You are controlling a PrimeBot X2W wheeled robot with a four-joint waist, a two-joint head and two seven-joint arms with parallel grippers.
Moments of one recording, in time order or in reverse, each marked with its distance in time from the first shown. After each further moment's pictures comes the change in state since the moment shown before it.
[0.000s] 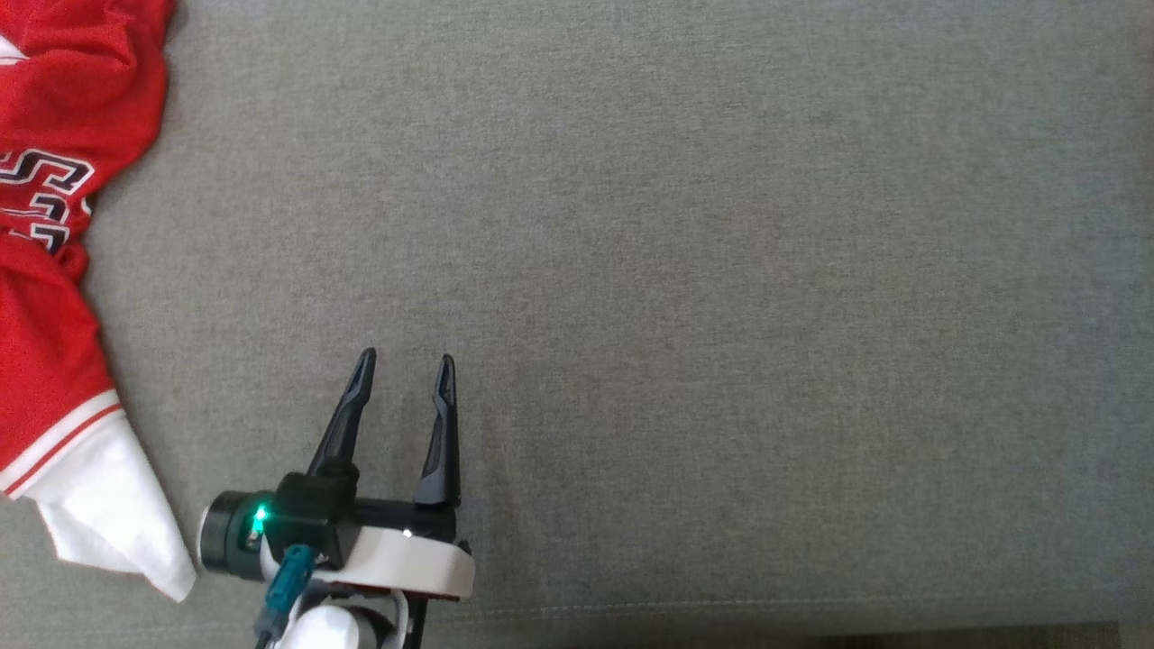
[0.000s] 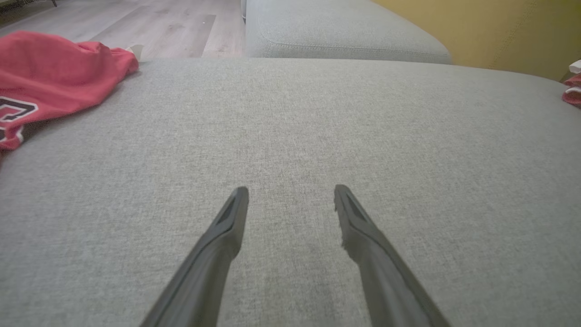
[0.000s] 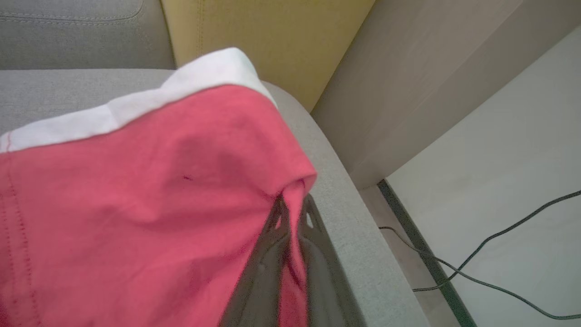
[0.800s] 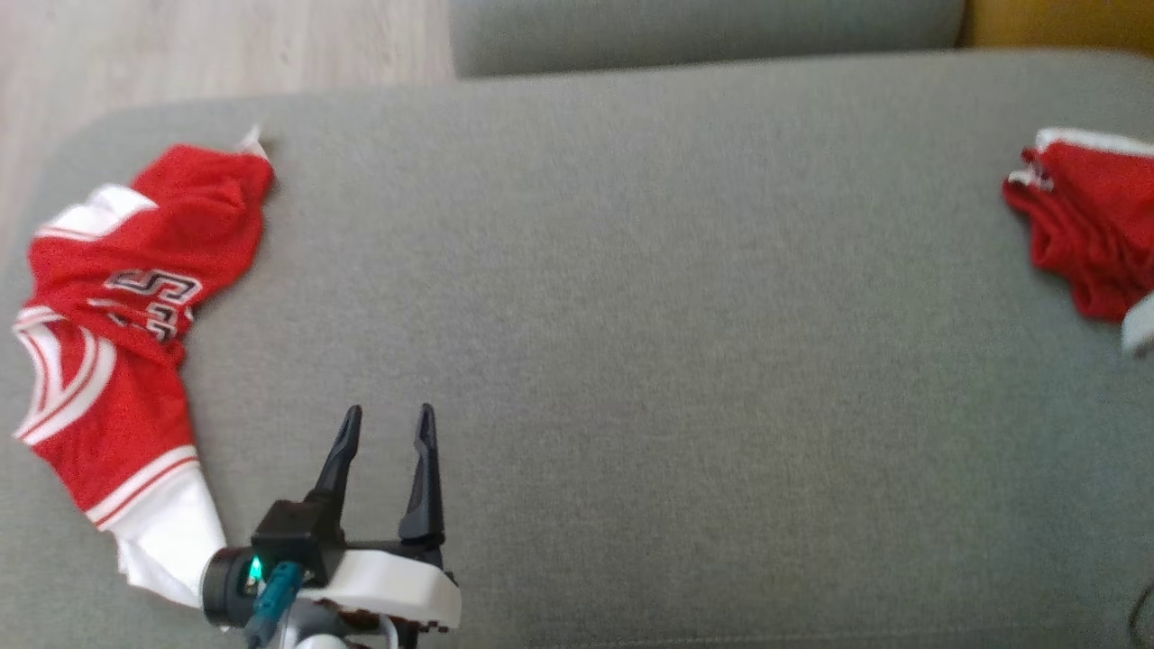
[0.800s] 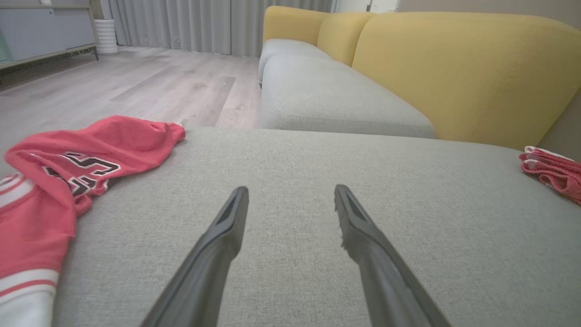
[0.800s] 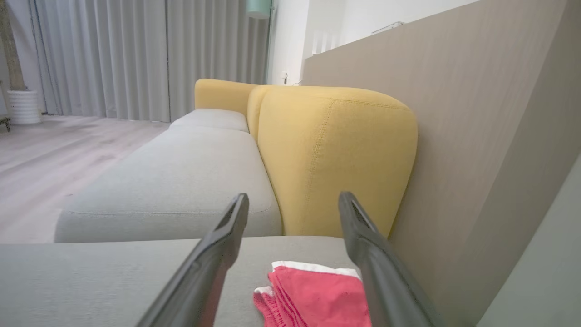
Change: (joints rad) left arm 0.045 -0.030 0.039 0.102 -0.072 -0.005 0.000; right arm 0.437 0.216 0.221 -0.453 0.269 0.000 -0.335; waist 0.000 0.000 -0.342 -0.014
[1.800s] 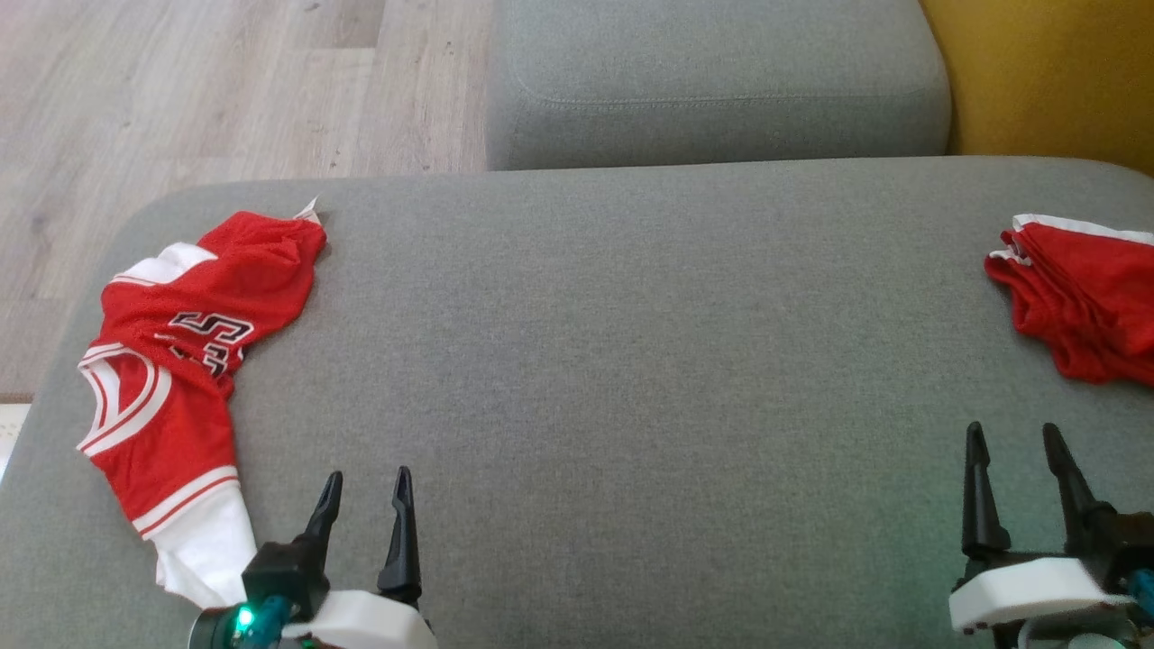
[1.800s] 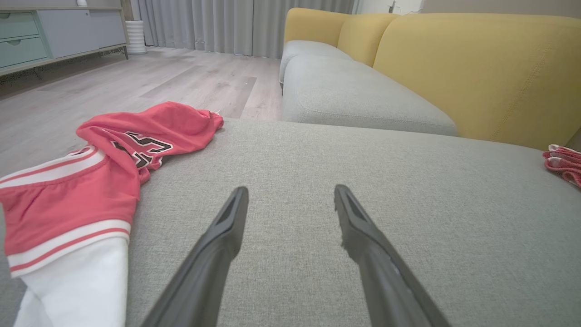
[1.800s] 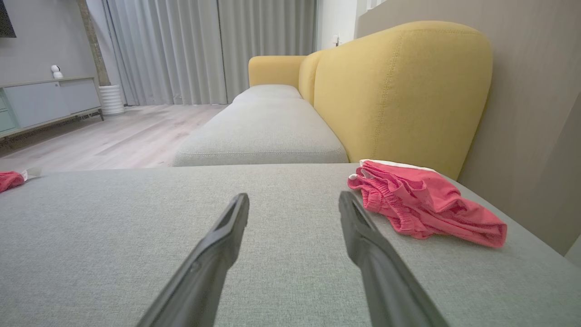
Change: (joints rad) left arm 0.052 -0.001 0.063 0.125 -0.008 -0.044 0.000; right arm 0.538 0.225 0.124 -0.186 0.031 0.000 -0.146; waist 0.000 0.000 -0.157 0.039
